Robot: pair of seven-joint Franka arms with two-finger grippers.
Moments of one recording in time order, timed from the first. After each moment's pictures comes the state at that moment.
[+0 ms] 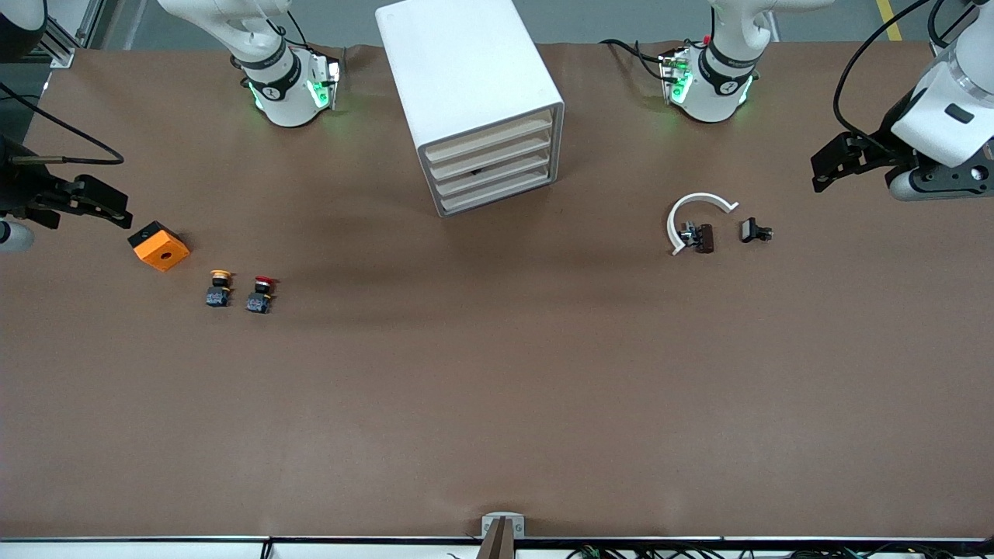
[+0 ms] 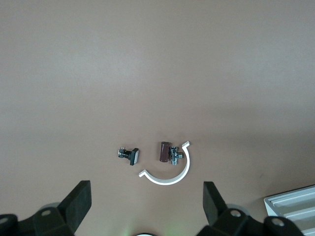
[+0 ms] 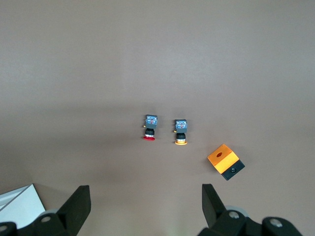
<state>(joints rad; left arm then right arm) -0.02 -0.06 -0.12 -1.61 0.03 1.52 -0.16 0.01 0.10 0.00 -1.43 -0.04 1.47 0.01</state>
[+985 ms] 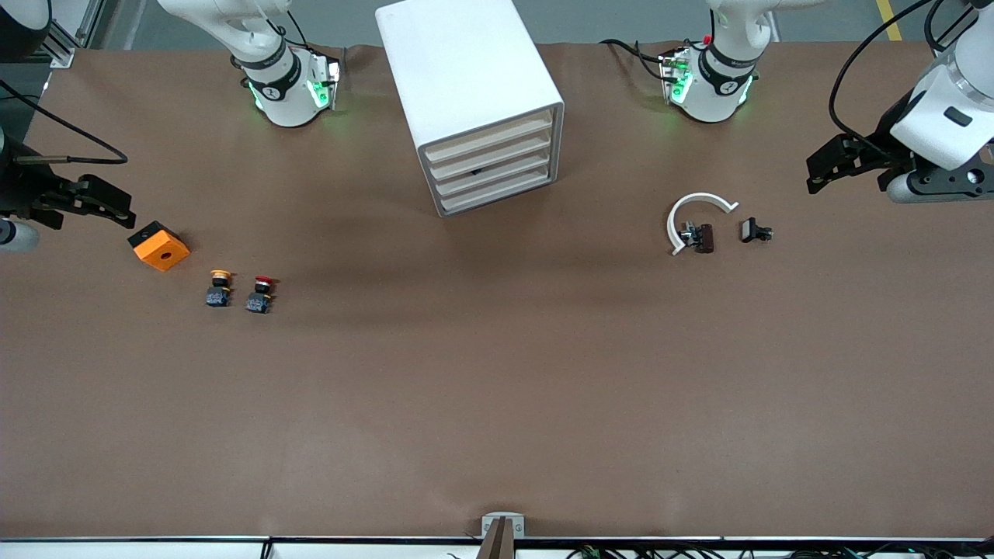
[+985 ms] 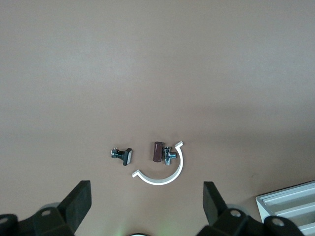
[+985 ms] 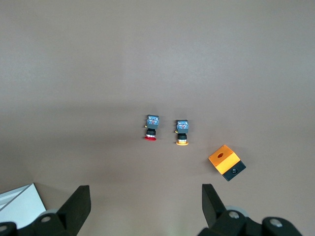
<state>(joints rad) 0.07 -0.06 -0.20 -1.61 0.00 1.53 -0.16 0.02 0.10 0.01 -1.43 -0.04 1.47 0.01</state>
